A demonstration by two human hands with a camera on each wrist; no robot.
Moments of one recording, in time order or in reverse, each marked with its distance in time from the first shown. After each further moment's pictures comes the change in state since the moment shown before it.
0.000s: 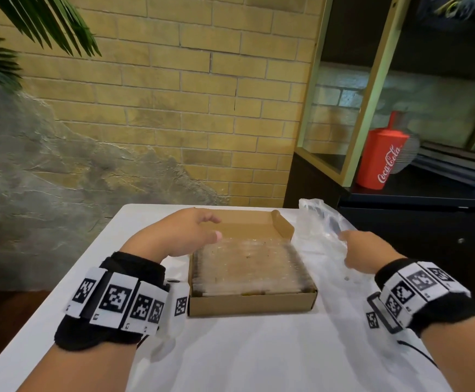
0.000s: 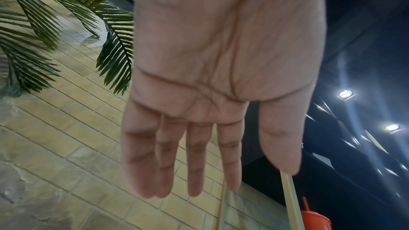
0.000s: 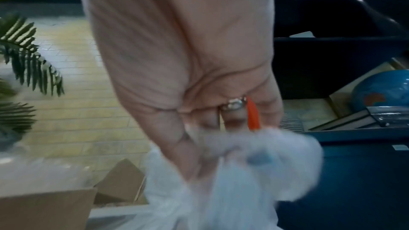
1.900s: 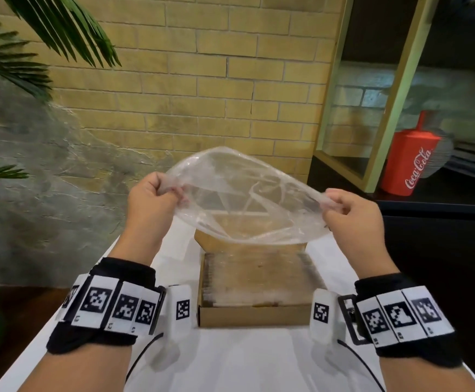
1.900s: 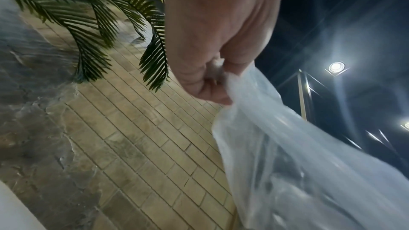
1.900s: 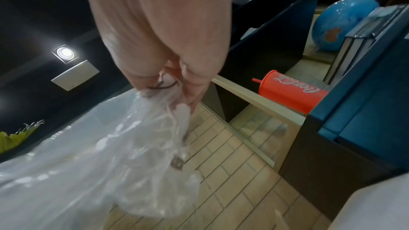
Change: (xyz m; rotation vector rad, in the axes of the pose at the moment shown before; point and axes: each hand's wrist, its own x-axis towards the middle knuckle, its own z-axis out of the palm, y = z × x) left_hand 0.015 -0.027 -0.021 -0.821 0.766 0.175; right_hand -0.026 -0.066 -0.024 1.081 0.640 -0.325
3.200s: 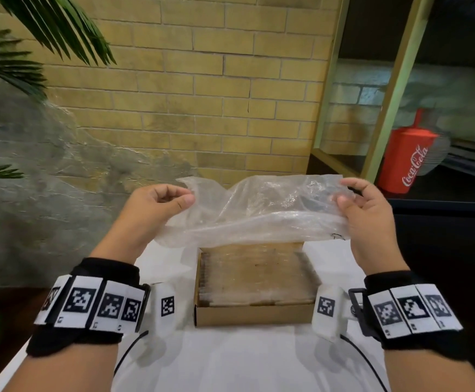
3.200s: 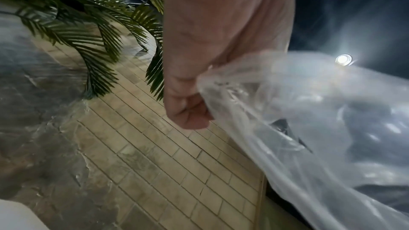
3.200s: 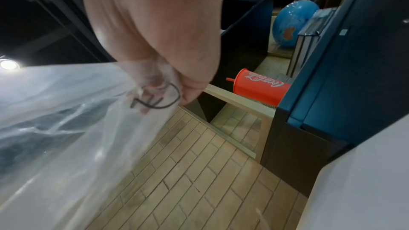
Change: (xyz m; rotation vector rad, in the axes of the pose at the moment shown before) left_hand -0.003 0.001 -0.007 0.132 -0.241 -0.022; right_hand 0.008 0.018 -0.008 0.501 0.004 0.080
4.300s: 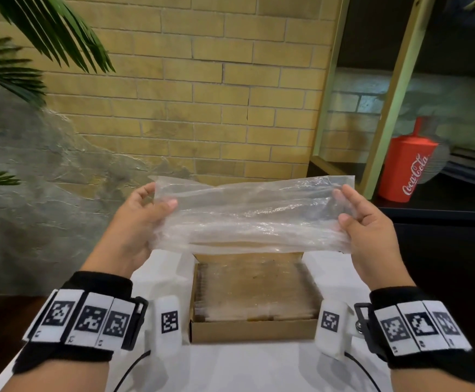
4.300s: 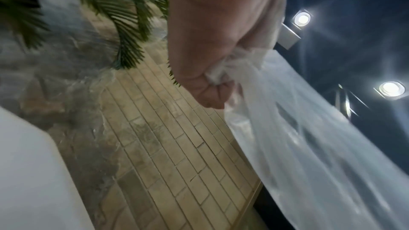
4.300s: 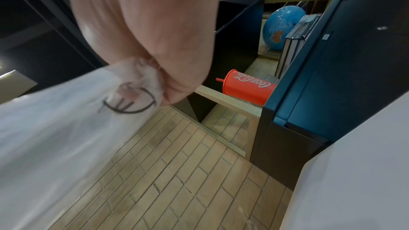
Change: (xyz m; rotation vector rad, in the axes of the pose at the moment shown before) left_hand 0.010 -0.012 -0.006 -0.410 0.095 -0.242; right_hand 0.005 0.011 -0.008 -0.009 -0.046 0.080
